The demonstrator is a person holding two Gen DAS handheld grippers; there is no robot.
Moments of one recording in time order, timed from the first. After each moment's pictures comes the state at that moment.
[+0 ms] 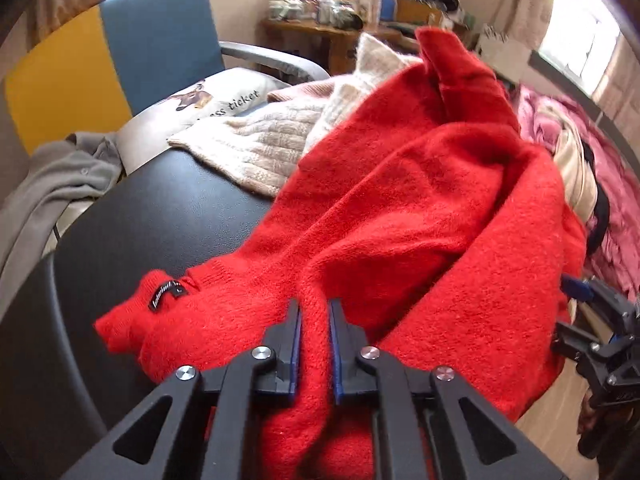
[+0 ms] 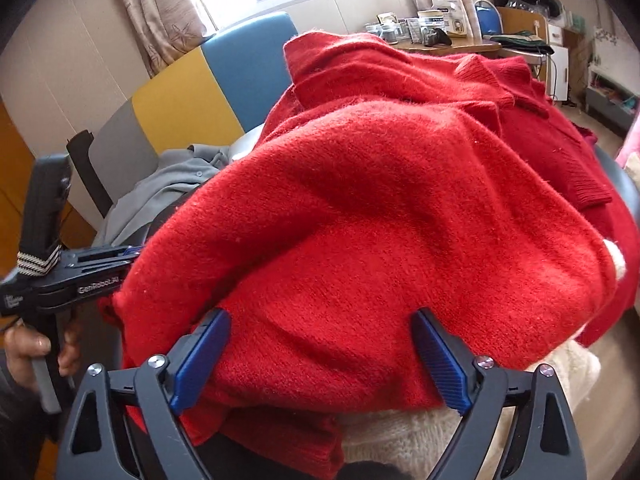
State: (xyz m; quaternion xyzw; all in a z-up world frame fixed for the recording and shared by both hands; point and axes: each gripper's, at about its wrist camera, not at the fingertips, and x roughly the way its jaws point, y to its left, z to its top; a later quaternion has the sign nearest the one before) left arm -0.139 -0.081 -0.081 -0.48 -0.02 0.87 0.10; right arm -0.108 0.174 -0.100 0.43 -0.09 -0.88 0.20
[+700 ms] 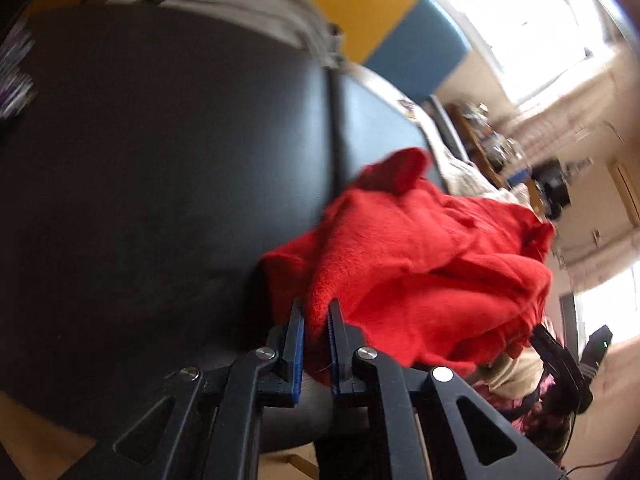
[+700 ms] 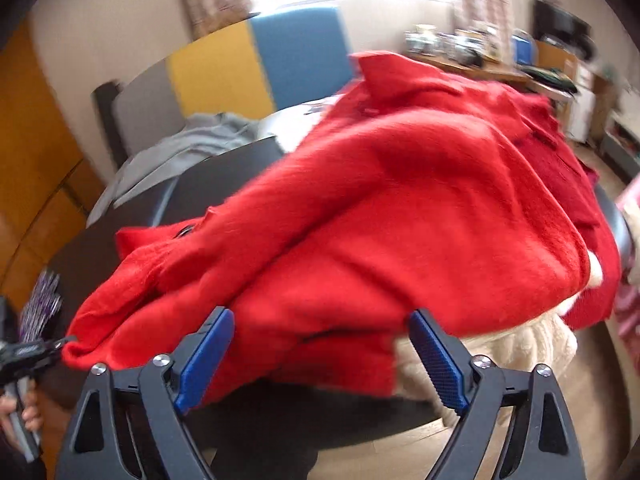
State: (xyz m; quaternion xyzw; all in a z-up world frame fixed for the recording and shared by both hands) left arm 0.155 -0.305 -0.144 -0.43 -0.40 0.80 -0.11; right arm -0.044 0.150 -0.073 0.42 0.01 -0.87 0.24
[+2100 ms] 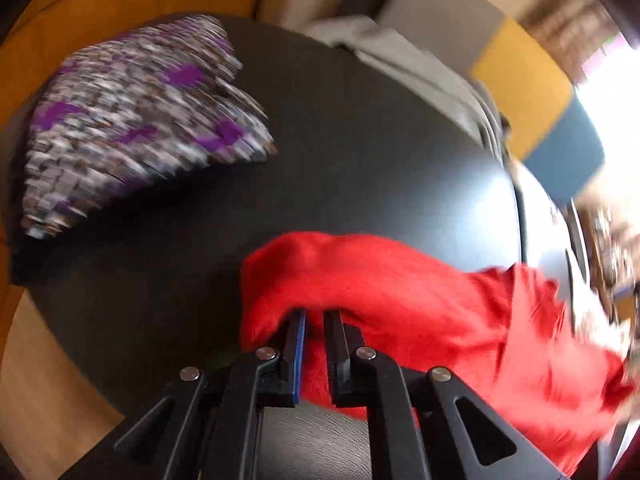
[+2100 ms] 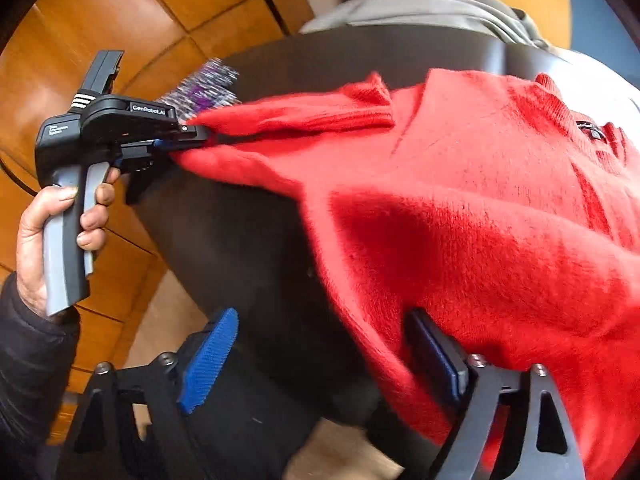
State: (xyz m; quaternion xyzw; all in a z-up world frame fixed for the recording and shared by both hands) left arm 0.212 -0.406 -0.129 -0.38 -0.38 0.75 -0.39; right arm 0.098 -0.170 -0.161 0.50 0.16 -0.64 0.56
